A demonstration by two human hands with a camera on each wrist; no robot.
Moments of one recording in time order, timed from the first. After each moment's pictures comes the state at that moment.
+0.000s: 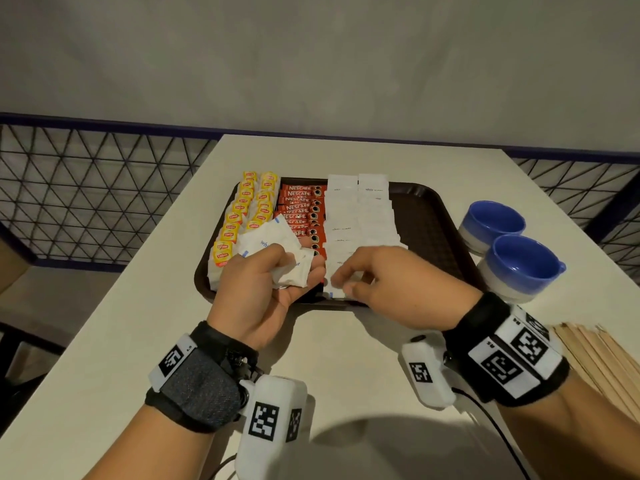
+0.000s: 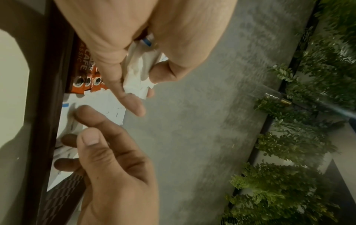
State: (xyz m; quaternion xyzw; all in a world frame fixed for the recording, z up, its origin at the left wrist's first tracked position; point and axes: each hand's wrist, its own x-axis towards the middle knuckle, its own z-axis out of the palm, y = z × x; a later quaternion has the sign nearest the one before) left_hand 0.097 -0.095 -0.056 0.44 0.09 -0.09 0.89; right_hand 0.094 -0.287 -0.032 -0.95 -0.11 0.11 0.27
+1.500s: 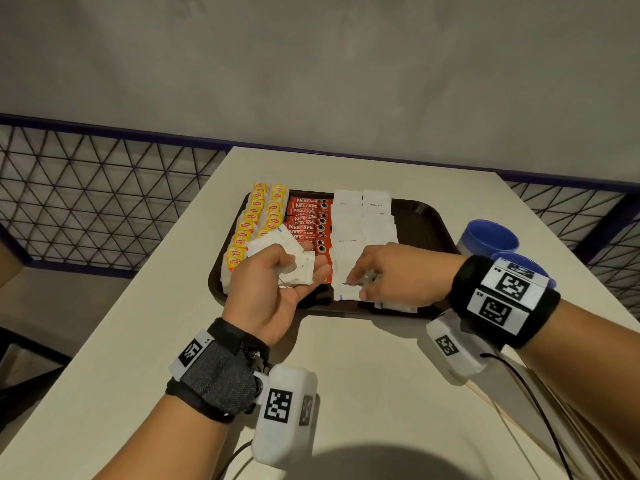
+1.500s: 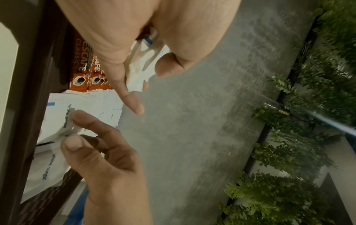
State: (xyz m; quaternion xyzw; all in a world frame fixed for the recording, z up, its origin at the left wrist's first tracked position) left_hand 0.096 -0.090 -0.045 0.37 0.10 -0.08 0.92; right_hand 0.129 -0.291 -0.014 -0.96 -0.16 0.20 0.08
